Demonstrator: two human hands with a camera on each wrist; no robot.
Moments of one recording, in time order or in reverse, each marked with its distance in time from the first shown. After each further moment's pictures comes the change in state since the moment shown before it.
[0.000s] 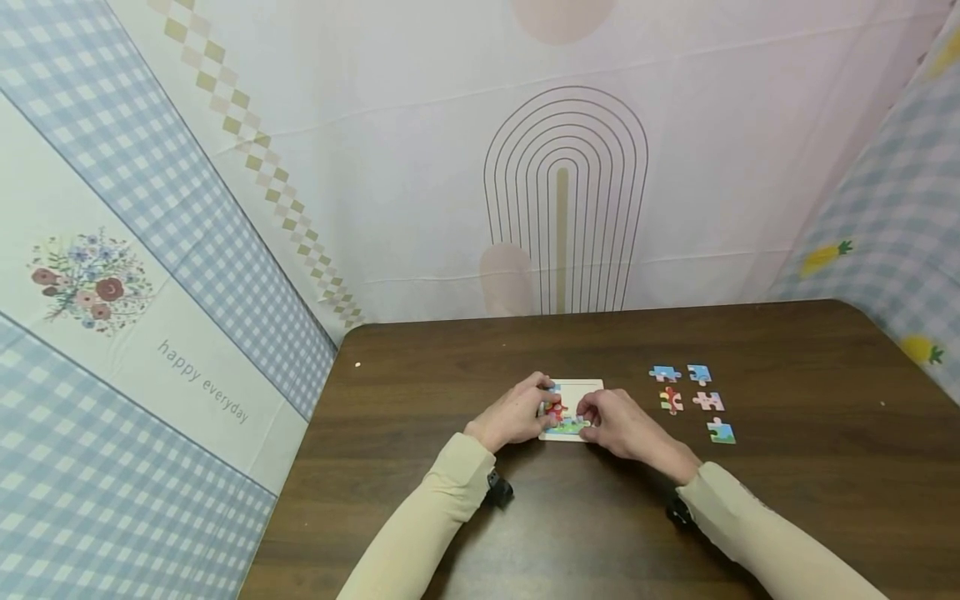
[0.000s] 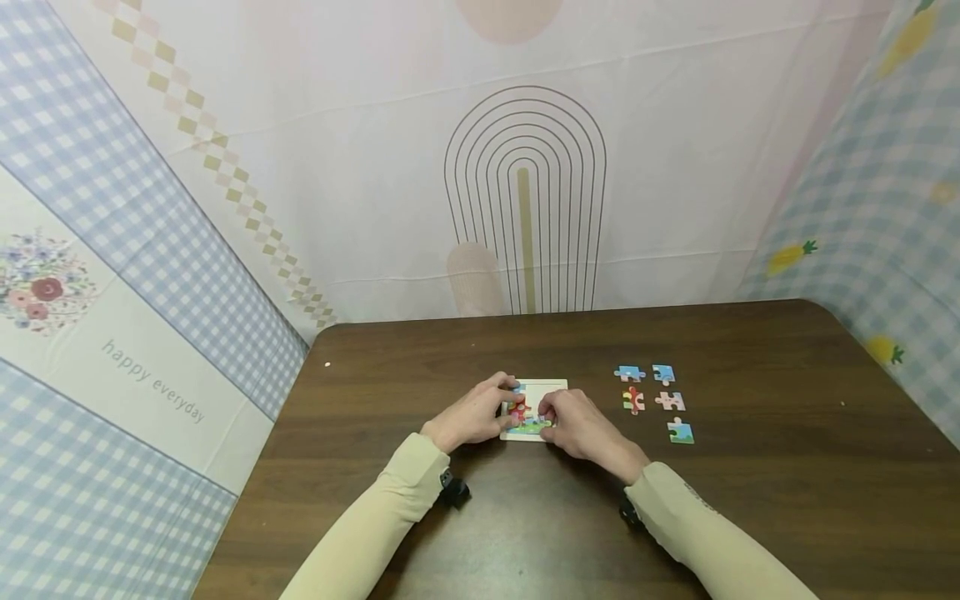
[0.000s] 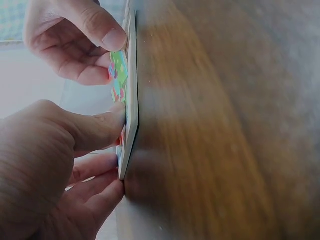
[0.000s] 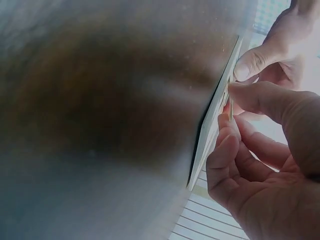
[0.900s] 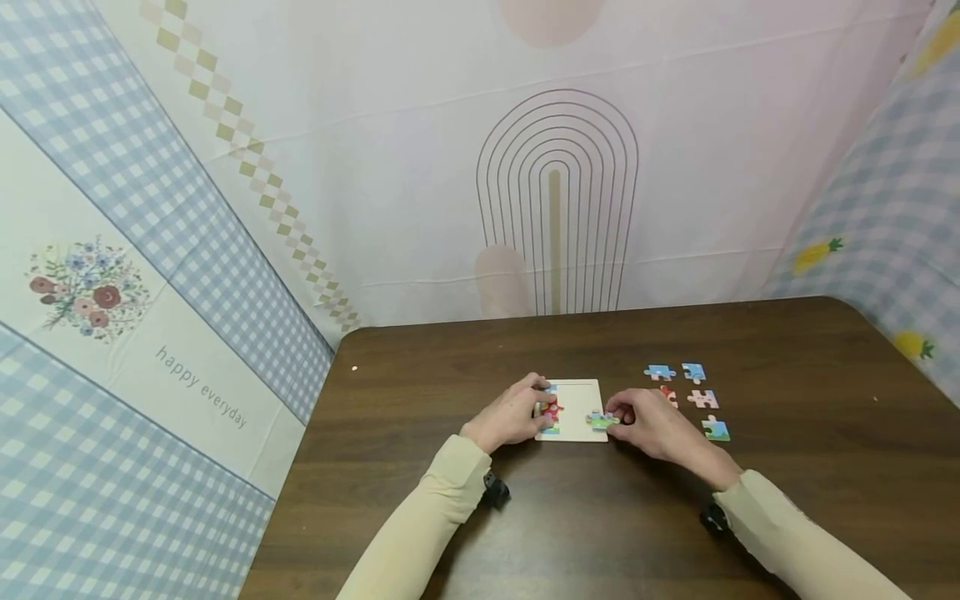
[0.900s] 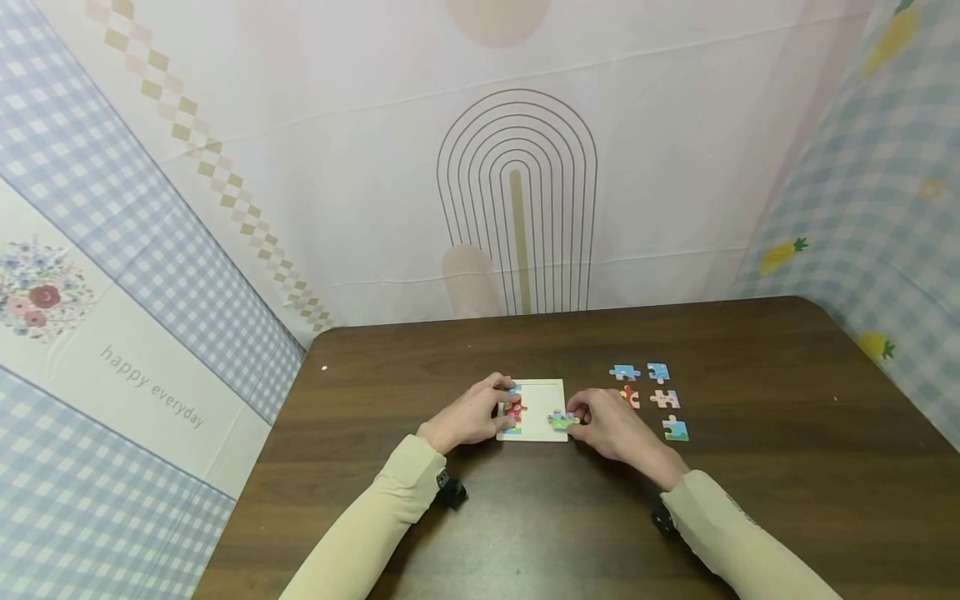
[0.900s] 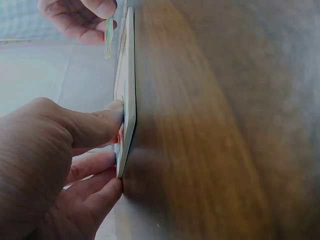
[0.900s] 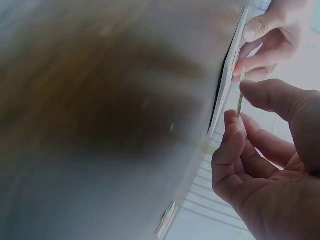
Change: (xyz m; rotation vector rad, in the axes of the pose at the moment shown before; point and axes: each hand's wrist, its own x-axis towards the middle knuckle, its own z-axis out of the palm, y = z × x) left_hand -0.007 0.001 -0.001 -0.026 -0.011 0.010; right_hand -0.037 0.025 -0.024 0.028 0.059 0.060
